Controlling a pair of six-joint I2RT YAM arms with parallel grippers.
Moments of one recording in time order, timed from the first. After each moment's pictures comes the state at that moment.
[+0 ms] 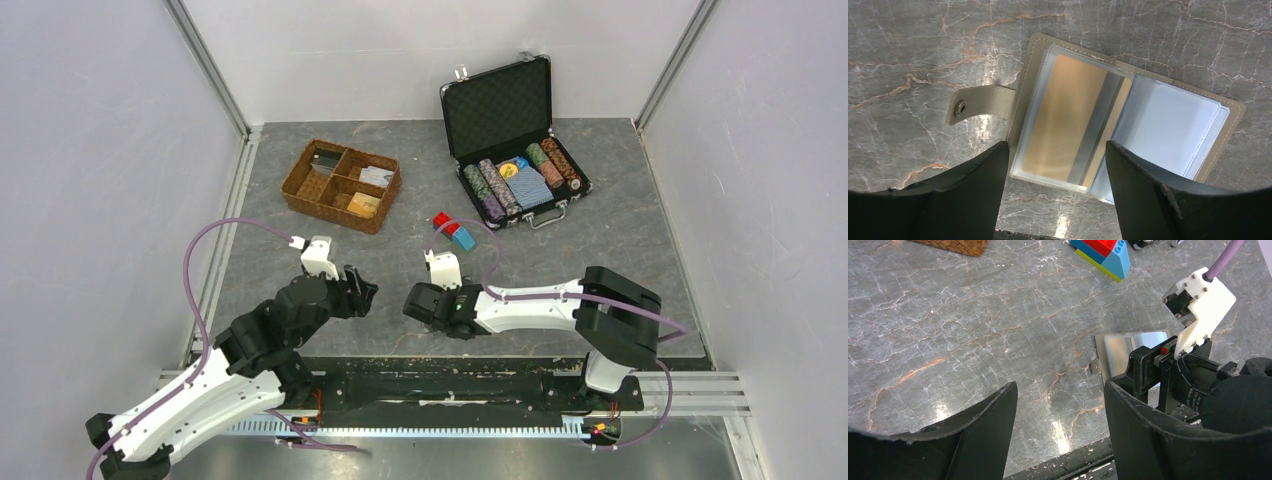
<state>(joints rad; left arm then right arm) -0.89 0.48 0.58 -0.60 -0.39 -0.59 1.23 1.70 0.98 -0.48 0.56 0.90</state>
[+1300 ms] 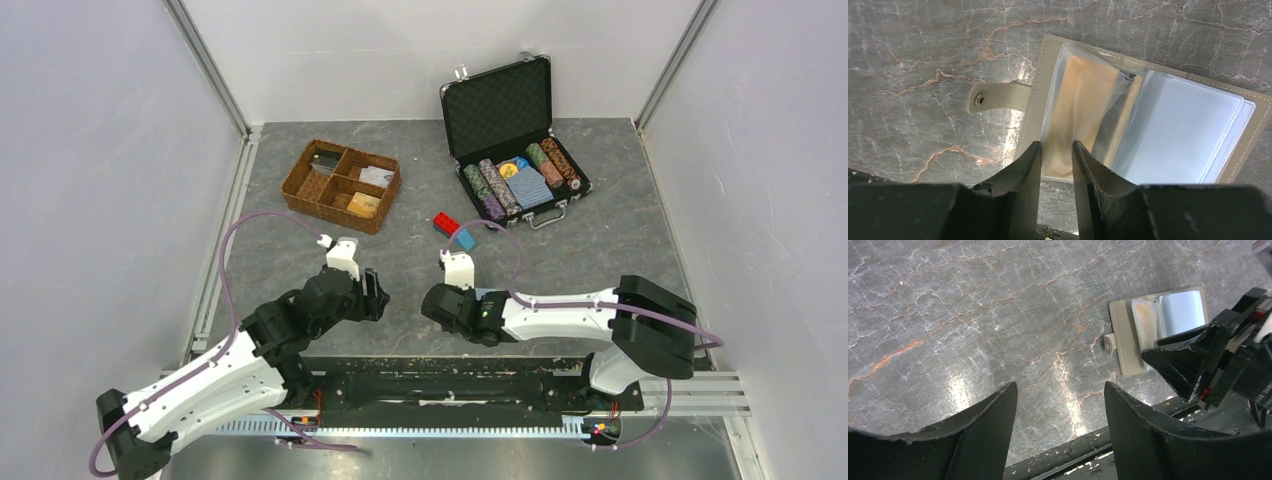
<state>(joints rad) -0.89 0.64 0.56 -0.57 -0.32 -0.59 1.22 1.55 0.82 -0.32 0.54 0.89</state>
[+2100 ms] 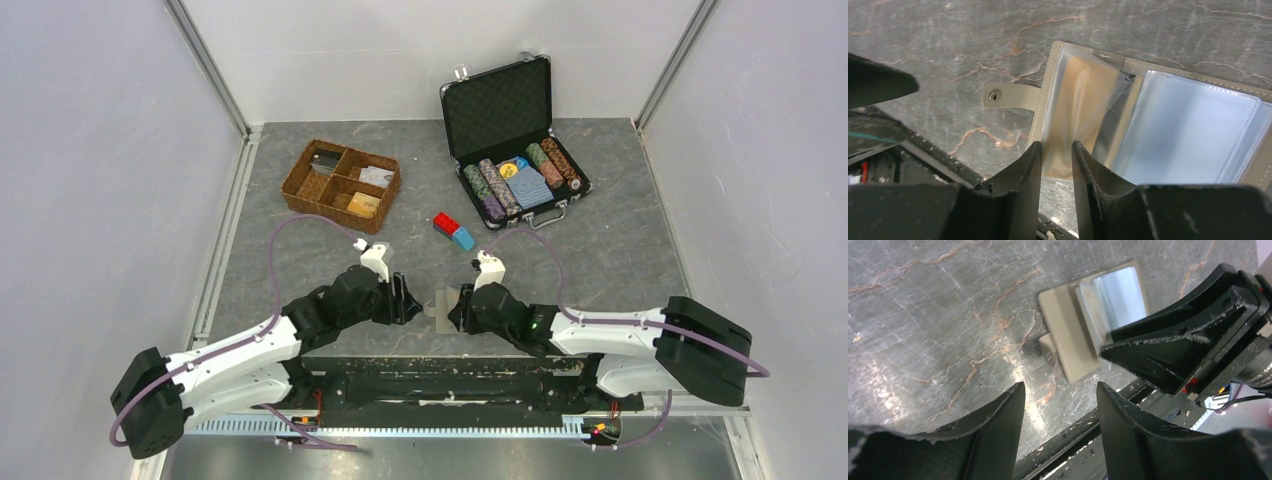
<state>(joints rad) -0.89 0.89 0.44 -0.17 -0.05 -0.70 1.11 1.28 0.45 0.13 0.31 0.83</state>
